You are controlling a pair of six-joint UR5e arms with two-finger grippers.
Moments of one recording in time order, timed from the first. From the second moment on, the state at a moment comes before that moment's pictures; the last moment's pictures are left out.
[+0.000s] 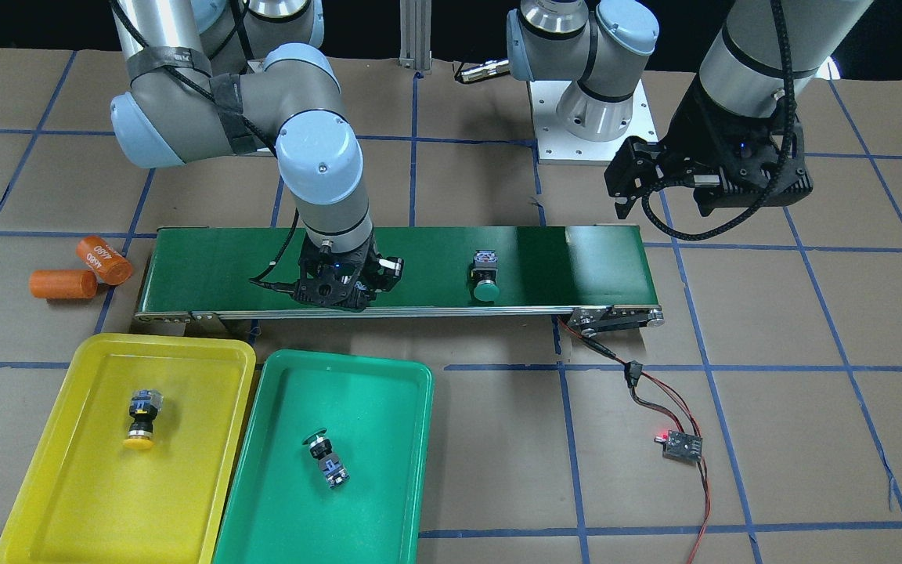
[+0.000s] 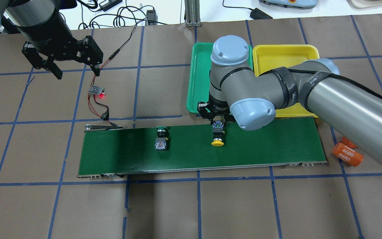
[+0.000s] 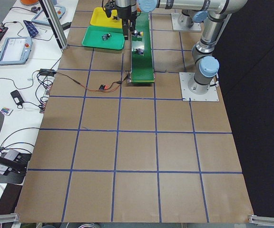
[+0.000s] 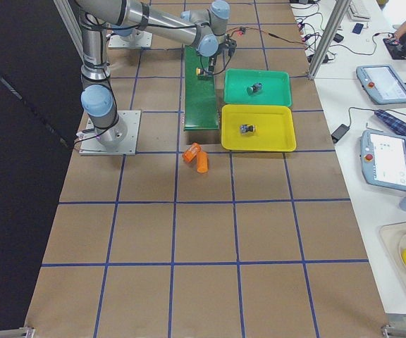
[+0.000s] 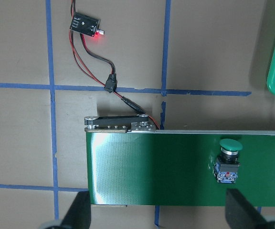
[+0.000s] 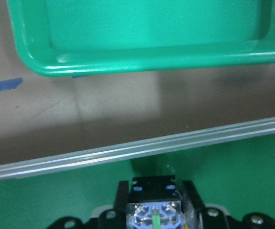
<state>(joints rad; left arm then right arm) -1.52 -1.63 -1.46 -1.67 1.59 0.00 1.85 -1.29 1.79 -2.04 -1.53 0.46</state>
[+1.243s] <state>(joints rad) -1.52 -1.63 -1.47 -1.64 1.59 0.00 1.48 -1.13 1.63 -2.16 -1.57 0.05</state>
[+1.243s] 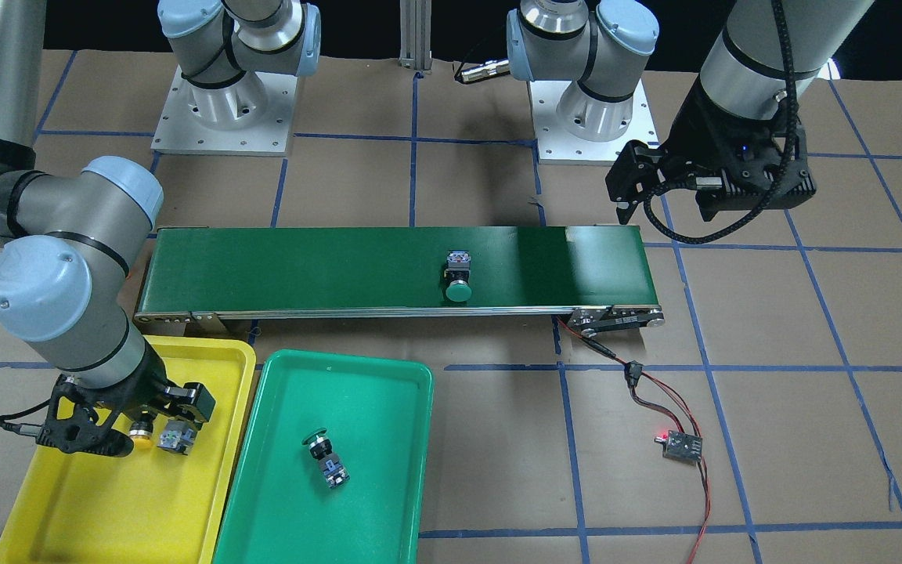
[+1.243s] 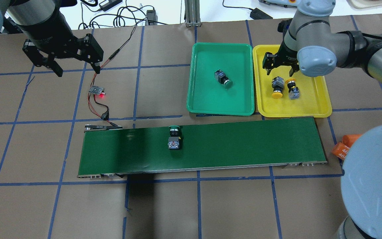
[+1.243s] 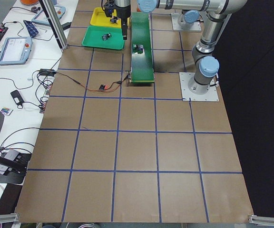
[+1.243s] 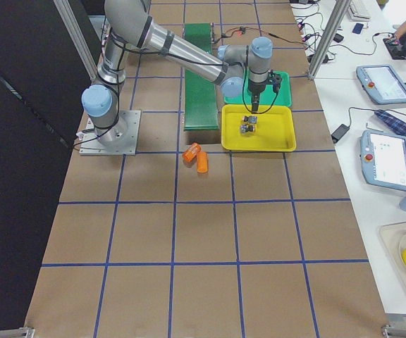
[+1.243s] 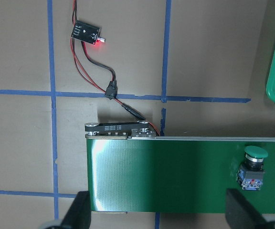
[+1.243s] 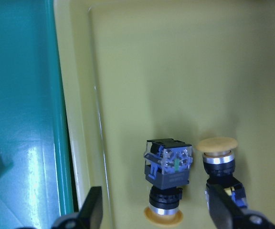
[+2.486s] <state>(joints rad) -1.52 -1.63 -1.46 -1.64 1.59 -0.01 1.65 -1.46 1.77 -1.80 -1.49 0.24</state>
